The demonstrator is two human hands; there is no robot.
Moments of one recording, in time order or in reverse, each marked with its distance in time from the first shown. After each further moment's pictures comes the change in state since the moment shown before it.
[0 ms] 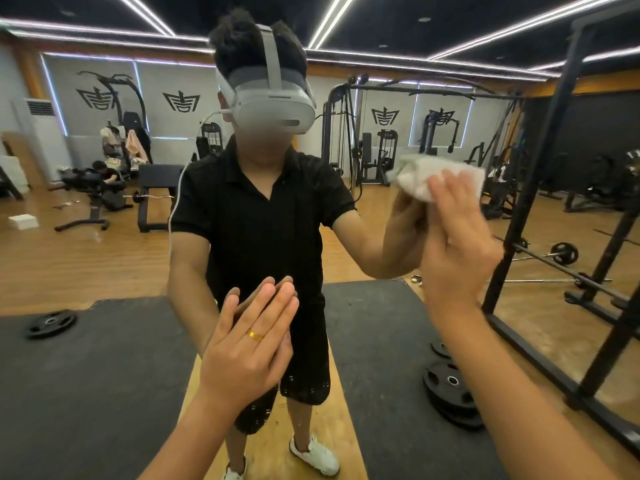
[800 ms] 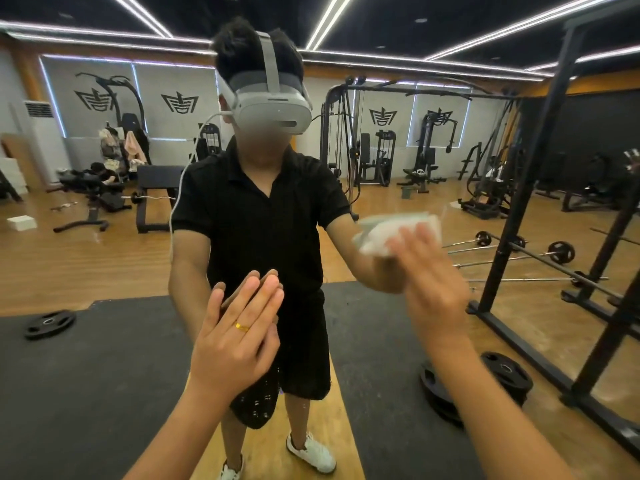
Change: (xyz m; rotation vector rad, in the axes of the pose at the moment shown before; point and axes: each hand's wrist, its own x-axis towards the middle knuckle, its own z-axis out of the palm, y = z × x) left_hand 0.002 0.004 0.000 0.020 0.004 -0.027; right_hand -0.056 0.023 -0.027 -0.053 -0.178 -0.284
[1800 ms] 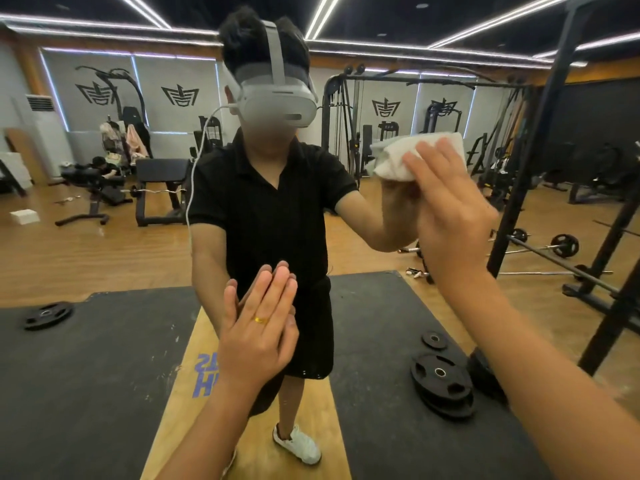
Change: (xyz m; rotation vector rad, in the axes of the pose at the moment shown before) left_hand 0.028 0.116 0.059 0.026 0.000 -0.116; right_hand 0.050 0.108 -0.038 -0.017 0.032 0.074
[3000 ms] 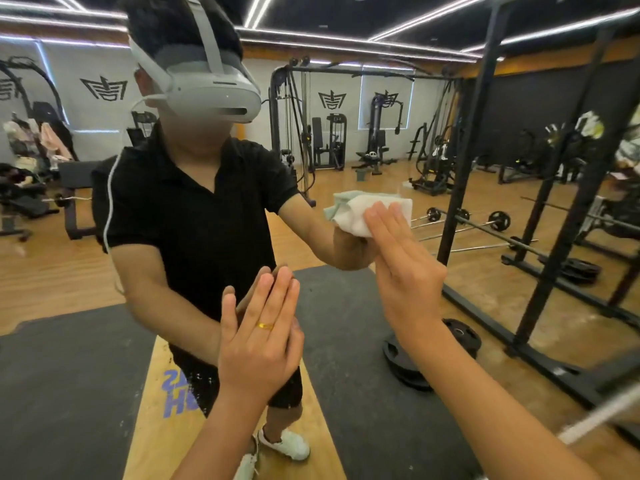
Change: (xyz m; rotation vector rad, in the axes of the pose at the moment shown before) left_hand -0.001 -0.002 0.001 -0.116 0.011 0.002; right_hand -0.075 -0.068 0.009 -0.048 -0.085 0.119
